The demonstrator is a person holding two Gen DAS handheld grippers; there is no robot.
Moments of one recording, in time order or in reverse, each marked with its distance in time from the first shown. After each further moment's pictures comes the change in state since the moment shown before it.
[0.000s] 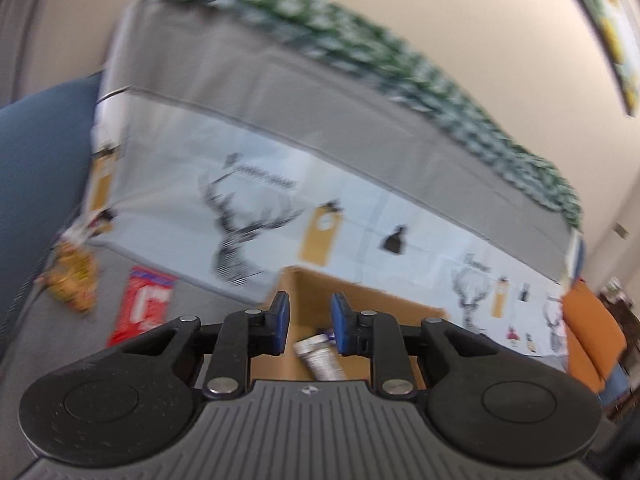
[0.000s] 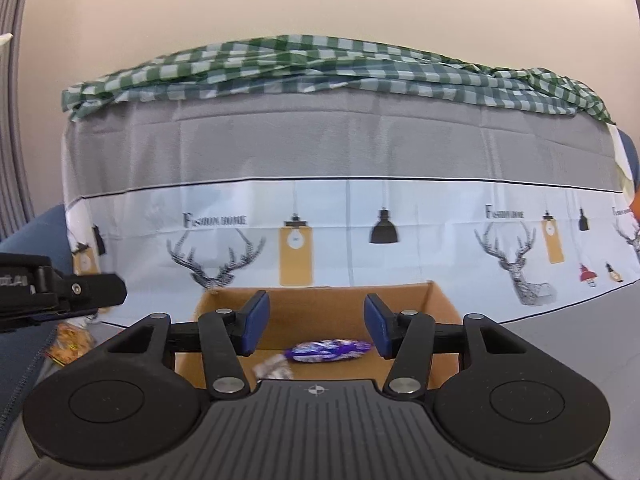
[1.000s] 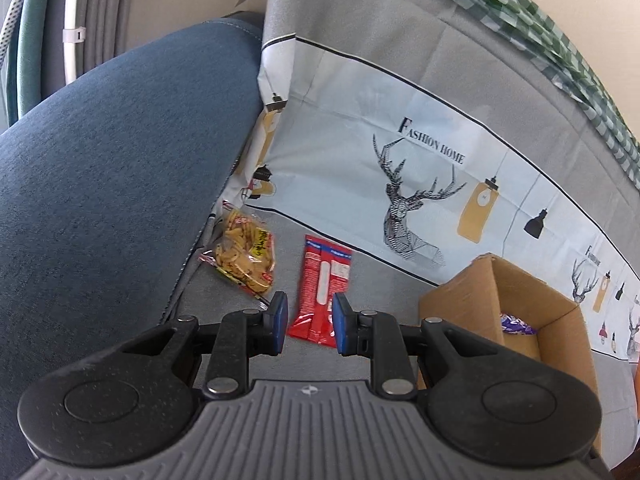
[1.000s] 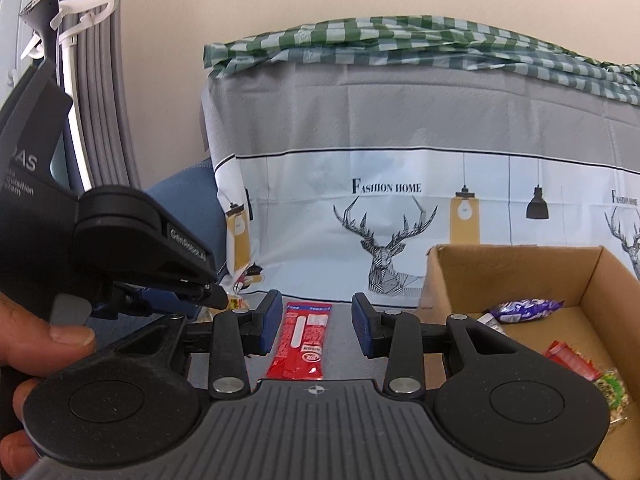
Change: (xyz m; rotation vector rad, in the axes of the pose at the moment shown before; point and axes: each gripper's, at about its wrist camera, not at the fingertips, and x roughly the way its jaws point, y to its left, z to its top) left arm 0.010 0.135 0.029 -0.075 0.169 0.267; right arm -0.004 0.167 -0.046 -0.046 0.048 0.223
